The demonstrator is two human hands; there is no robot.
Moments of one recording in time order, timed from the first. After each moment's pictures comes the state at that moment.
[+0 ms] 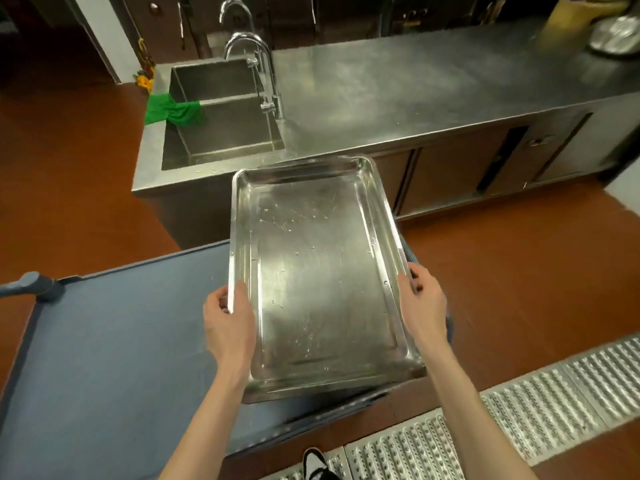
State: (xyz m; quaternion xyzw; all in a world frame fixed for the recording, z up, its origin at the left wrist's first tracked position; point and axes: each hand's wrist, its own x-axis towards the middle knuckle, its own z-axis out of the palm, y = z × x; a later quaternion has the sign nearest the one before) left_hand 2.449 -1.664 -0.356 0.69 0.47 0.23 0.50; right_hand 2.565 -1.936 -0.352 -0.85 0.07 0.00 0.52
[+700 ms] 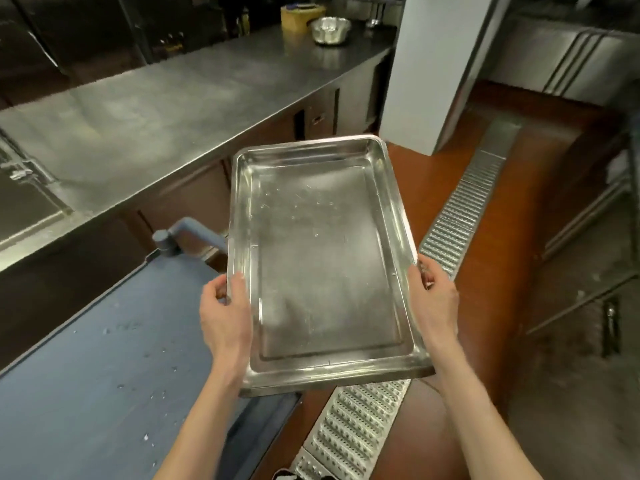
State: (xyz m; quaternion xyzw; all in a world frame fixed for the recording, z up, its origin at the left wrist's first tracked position) left_hand 2.495 -1.872 -0.319 0.75 0.19 0.08 0.62; right_hand 2.408 -2.154 -0.298 -0.76 0.32 -0.25 0.51
